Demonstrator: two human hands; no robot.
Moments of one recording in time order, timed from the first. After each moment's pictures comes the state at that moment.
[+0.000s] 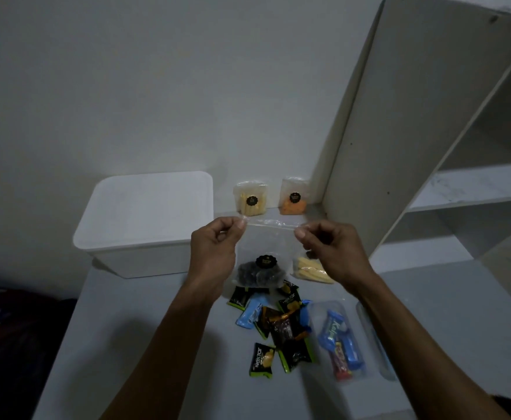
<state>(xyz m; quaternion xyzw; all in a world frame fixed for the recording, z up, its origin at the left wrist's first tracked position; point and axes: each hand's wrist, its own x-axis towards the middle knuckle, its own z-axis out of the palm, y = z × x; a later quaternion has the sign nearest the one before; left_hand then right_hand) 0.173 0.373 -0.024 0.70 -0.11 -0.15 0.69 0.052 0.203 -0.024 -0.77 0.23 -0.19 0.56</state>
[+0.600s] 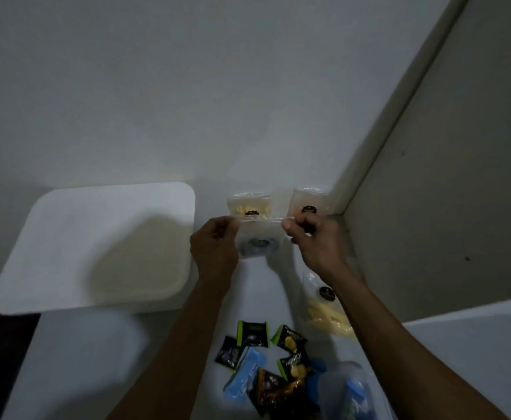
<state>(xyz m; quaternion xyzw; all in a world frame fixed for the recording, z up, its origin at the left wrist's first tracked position) 0.319 0.244 -0.121 0.76 0.04 -0.07 0.64 0.232 0.093 -0.127 -0.74 0.28 -0.21 0.57</state>
